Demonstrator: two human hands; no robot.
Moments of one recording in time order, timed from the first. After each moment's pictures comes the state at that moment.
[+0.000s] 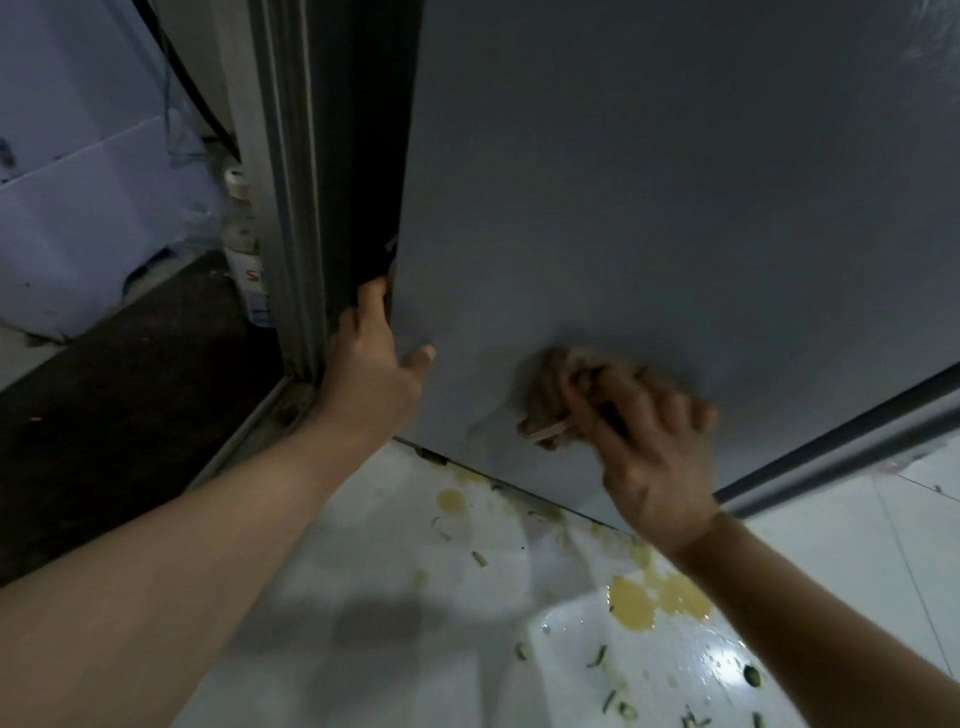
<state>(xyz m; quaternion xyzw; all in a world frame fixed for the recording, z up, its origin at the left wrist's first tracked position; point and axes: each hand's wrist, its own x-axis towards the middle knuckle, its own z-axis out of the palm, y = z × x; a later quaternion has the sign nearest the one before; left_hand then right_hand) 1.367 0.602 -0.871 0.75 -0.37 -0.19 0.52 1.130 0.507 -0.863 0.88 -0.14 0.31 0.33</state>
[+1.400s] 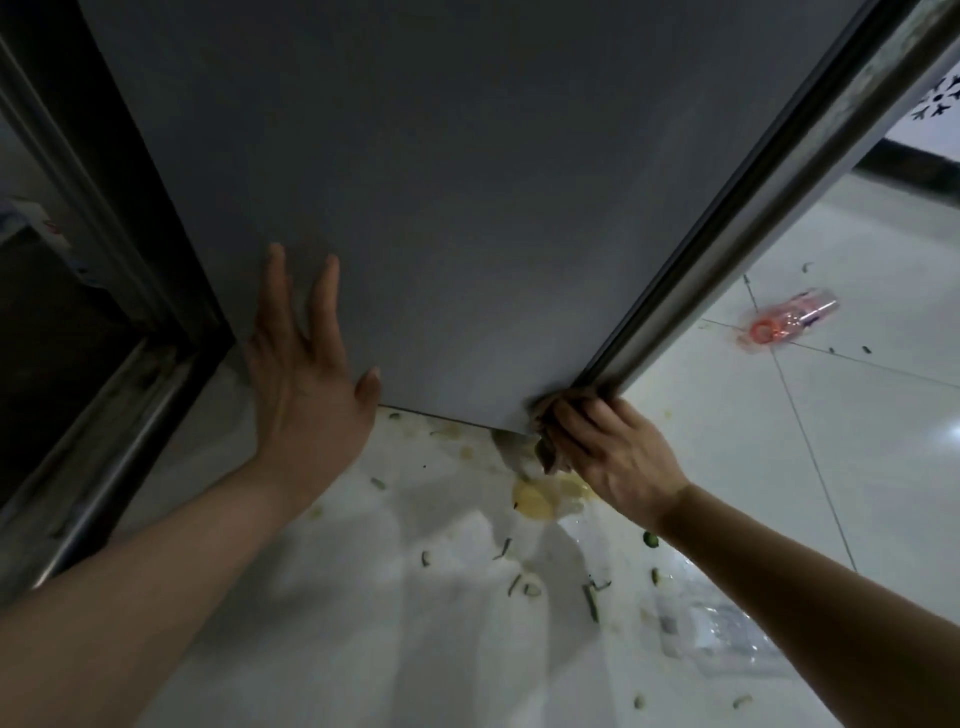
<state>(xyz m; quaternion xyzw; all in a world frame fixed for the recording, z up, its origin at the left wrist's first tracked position) 1.261 0.612 -0.899 0.77 -0.53 0.06 0.34 0.986 0.501 -0.915 0.94 -0.15 0.05 0.30</state>
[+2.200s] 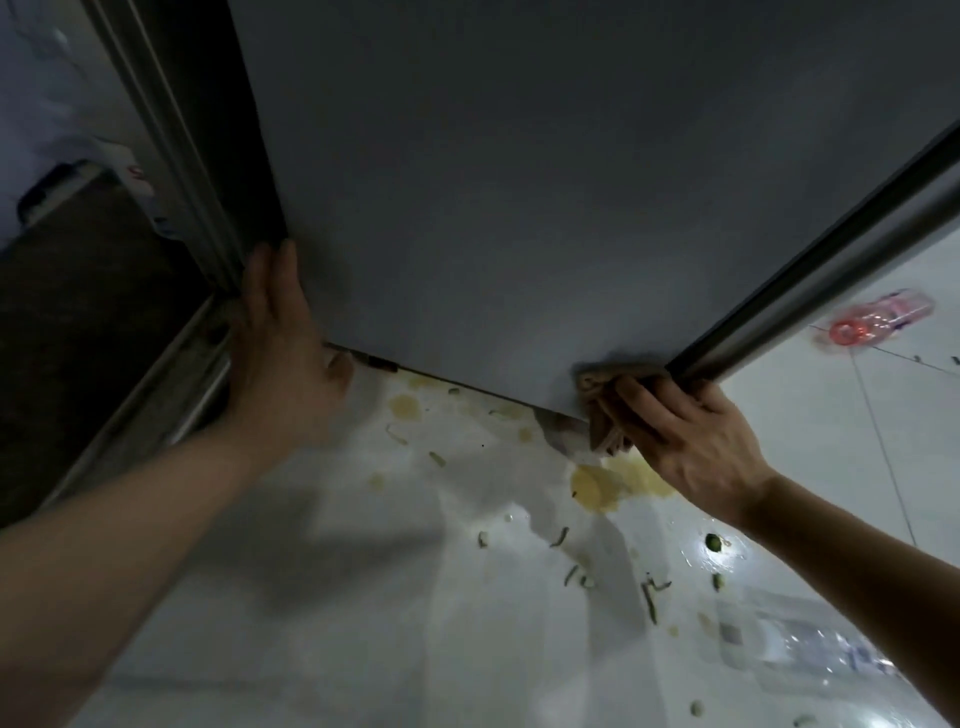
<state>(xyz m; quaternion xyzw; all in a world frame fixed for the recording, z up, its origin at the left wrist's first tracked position) 1.337 0.636 -0.938 0.82 -0.46 -0.03 0.35 0.998 0.493 -0.919 0.93 -0.12 0.09 0.34</state>
